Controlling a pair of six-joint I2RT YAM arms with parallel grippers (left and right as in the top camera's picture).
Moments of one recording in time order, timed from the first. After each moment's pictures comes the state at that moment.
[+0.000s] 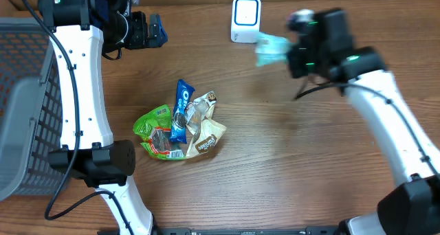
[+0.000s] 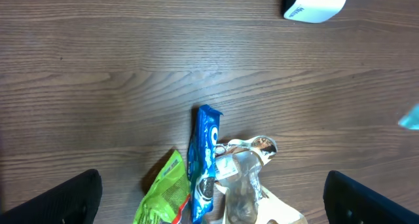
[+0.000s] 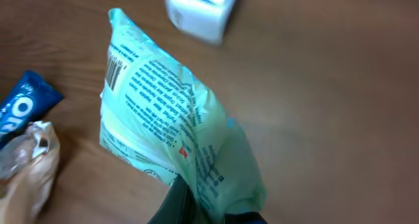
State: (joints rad) left arm 0.05 2.05 2.48 -1.60 0.23 -0.03; right arm 0.22 1.66 1.50 -0.76 -0.17 -0.04
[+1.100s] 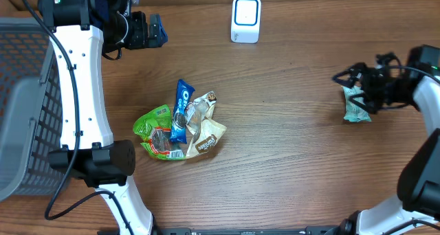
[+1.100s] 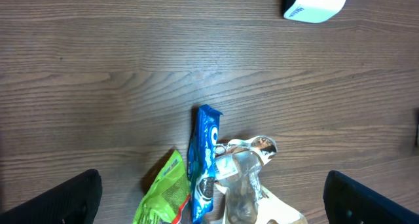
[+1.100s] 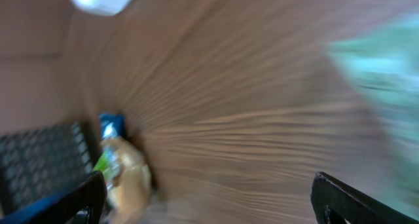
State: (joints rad) left arm 0.05 2.05 2.48 -1.60 0.23 -0.03; right arm -0.33 1.81 1.30 -0.86 -0.81 0.16
